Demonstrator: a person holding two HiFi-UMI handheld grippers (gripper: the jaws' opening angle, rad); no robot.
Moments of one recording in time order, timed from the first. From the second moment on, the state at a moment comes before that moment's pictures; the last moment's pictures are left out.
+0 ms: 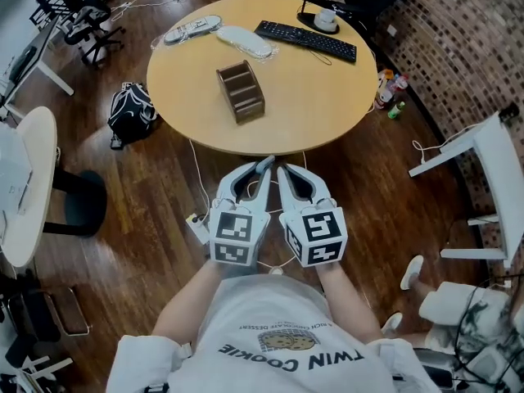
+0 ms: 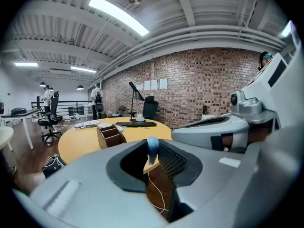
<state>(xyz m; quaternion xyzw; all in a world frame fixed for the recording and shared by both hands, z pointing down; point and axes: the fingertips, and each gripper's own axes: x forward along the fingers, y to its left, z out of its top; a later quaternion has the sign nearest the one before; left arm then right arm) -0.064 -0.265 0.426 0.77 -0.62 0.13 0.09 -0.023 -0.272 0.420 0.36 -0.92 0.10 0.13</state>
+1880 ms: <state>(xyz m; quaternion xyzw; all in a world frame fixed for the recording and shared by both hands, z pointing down) -0.059 -0.006 0.396 0.75 -0.64 0.10 0.09 -0.028 -0.015 0.400 0.33 -0.93 0.09 0.12</state>
